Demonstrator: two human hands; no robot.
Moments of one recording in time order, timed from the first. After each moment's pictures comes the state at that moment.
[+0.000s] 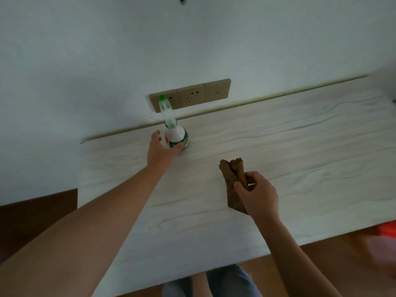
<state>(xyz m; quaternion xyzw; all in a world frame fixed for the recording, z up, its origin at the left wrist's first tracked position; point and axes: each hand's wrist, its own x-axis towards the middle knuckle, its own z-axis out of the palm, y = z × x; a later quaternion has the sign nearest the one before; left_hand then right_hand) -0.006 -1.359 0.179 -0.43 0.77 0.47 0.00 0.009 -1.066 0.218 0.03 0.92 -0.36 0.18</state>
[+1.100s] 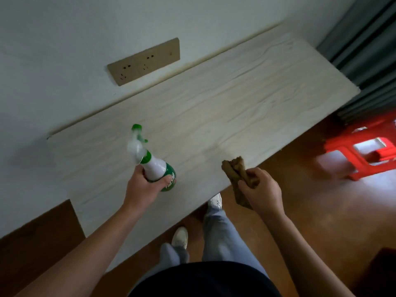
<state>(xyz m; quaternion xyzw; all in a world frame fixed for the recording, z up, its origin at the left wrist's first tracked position) 0.222 -1.325 0.208 -0.26 0.81 0.51 0.11 0.224 -1.002 0.235 0.12 0.94 -0.32 0.09</state>
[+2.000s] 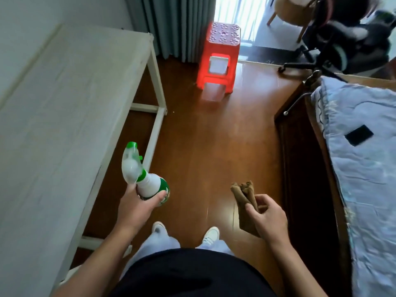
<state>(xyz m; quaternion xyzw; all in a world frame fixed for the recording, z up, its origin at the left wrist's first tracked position) 0.443 -1.092 0.249 0.12 0.85 0.42 0.29 0.711 -0.872 0.234 0.54 0.76 -0.36 -0.09</state>
